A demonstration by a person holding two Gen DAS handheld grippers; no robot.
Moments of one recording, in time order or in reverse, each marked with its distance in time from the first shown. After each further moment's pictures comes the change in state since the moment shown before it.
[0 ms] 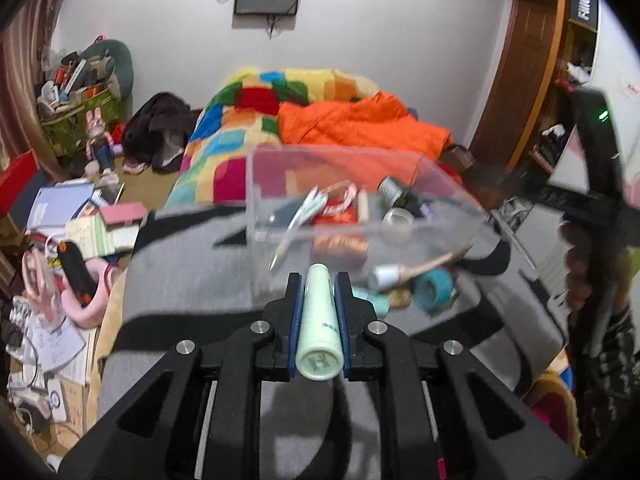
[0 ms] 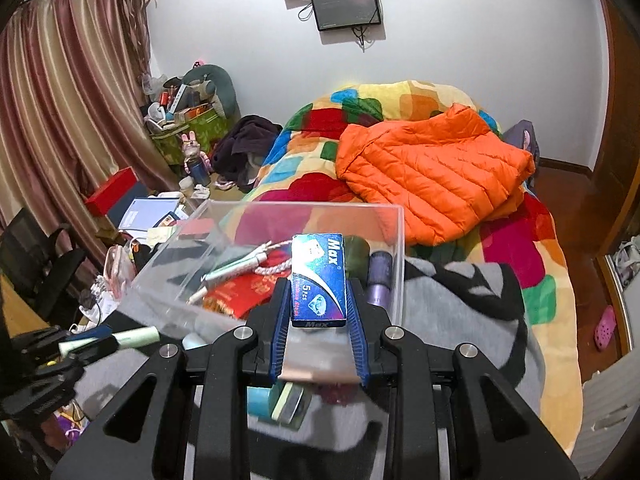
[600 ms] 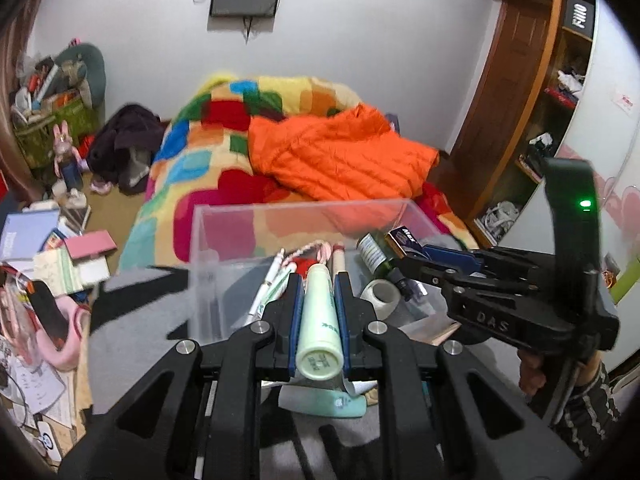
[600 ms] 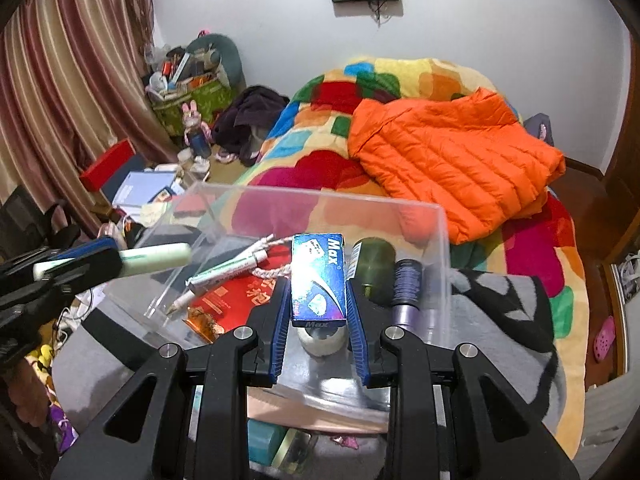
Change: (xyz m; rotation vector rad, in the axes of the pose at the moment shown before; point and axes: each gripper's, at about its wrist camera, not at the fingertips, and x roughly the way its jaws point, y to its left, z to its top) left arm 0.068 -0.011 0.074 0.004 0.033 -0.077; right arm 0.065 0.012 0.012 -0.057 0.128 0.013
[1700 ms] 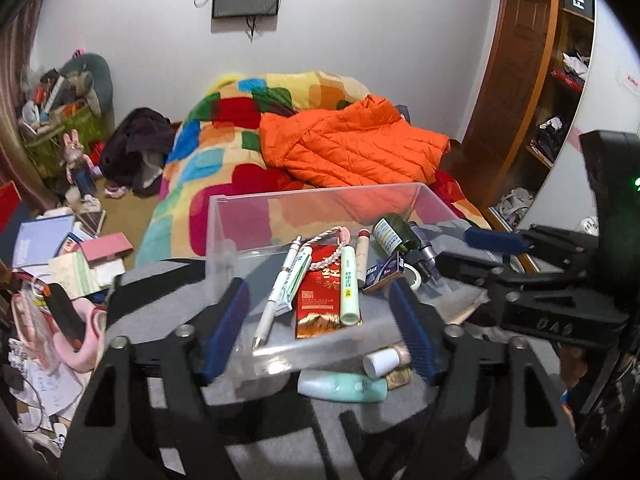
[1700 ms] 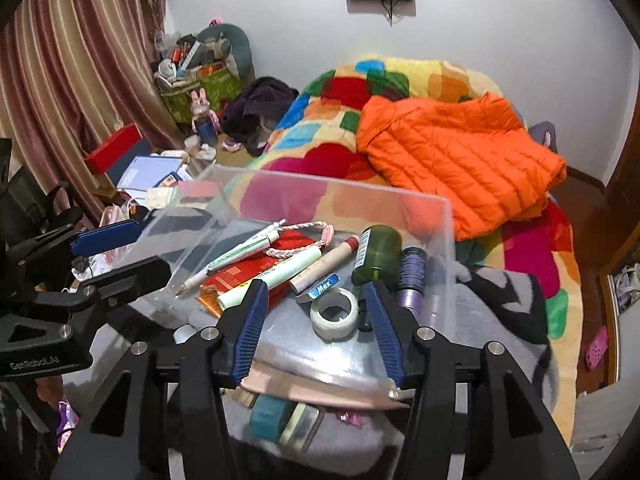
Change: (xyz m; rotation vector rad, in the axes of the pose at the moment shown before) left arm -0.012 -0.001 -0.017 0.051 -0.012 0.072; right arm -0.035 0.013 -0.012 -0.047 -0.028 -0.010
